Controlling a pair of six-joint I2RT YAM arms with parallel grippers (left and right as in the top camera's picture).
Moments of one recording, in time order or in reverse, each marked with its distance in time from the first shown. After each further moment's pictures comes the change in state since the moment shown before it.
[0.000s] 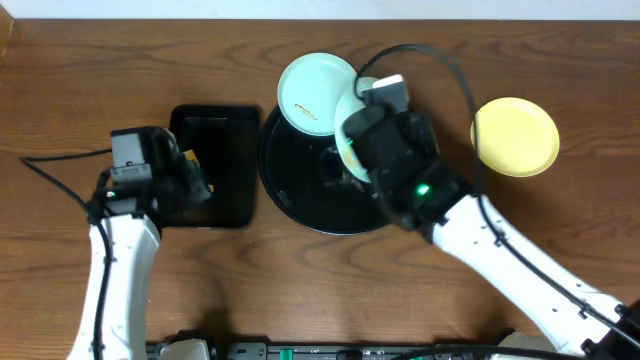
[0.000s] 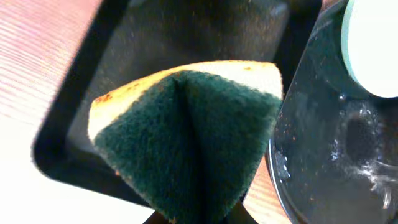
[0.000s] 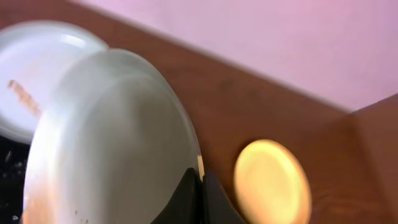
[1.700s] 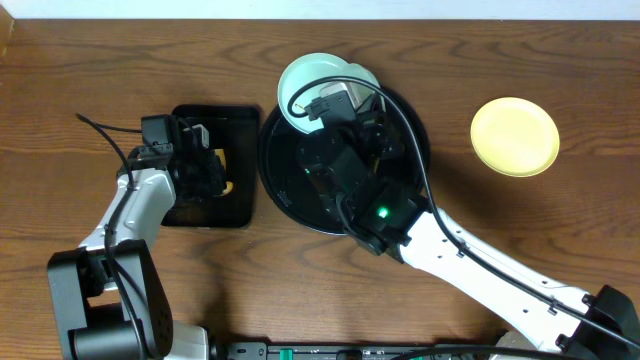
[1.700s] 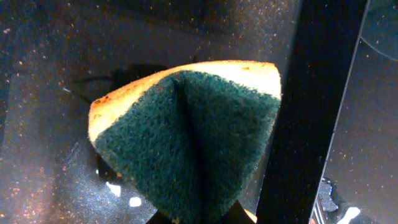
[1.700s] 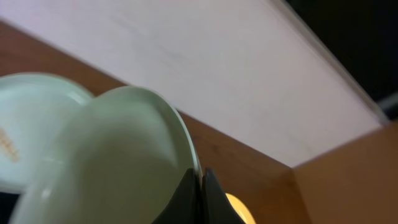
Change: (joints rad) left arm -0.040 0.352 0.000 0.246 0.068 0.187; right arm 0.131 0.060 -0.003 0.296 0.188 -0.329
